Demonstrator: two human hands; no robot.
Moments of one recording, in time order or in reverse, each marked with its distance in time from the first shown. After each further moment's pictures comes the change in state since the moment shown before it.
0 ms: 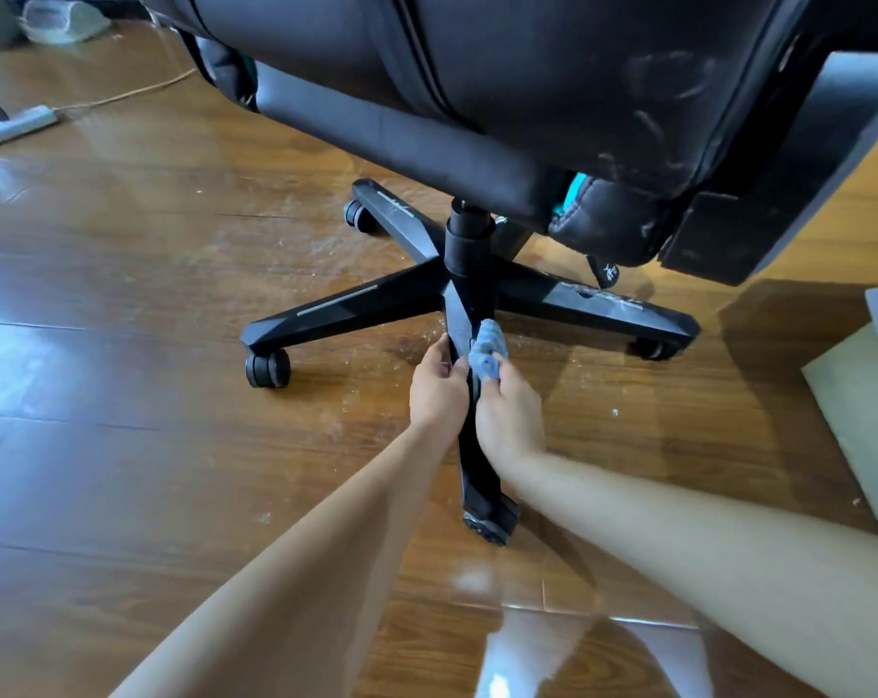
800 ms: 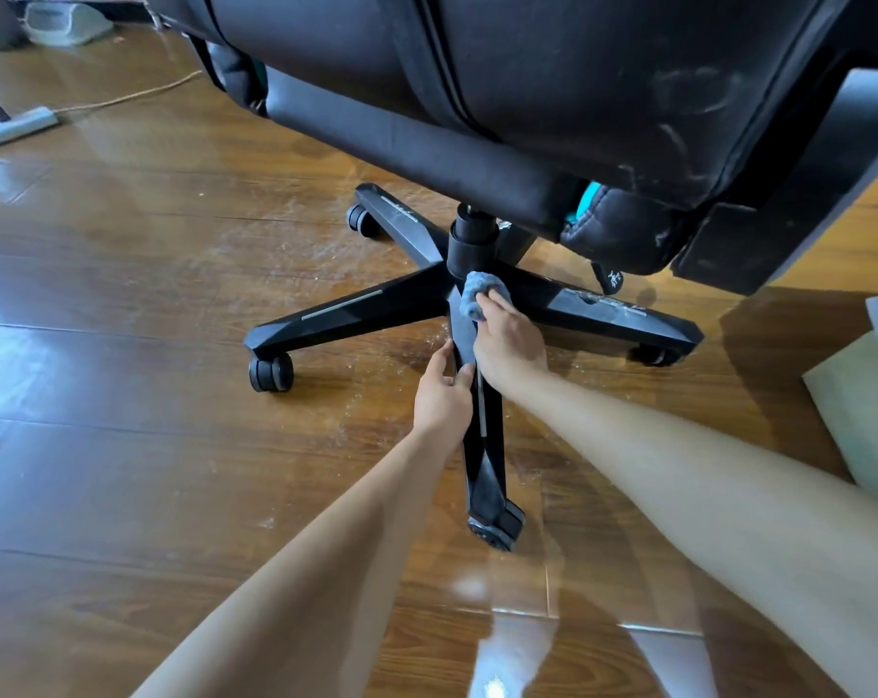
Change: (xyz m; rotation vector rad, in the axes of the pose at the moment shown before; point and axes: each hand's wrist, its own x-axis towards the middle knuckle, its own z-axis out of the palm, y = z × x) left_hand -0.005 0.003 -0.007 0.049 -0.072 -0.037; right_hand 0.091 -0.032 0.007 -0.483 -0.050 -0.303
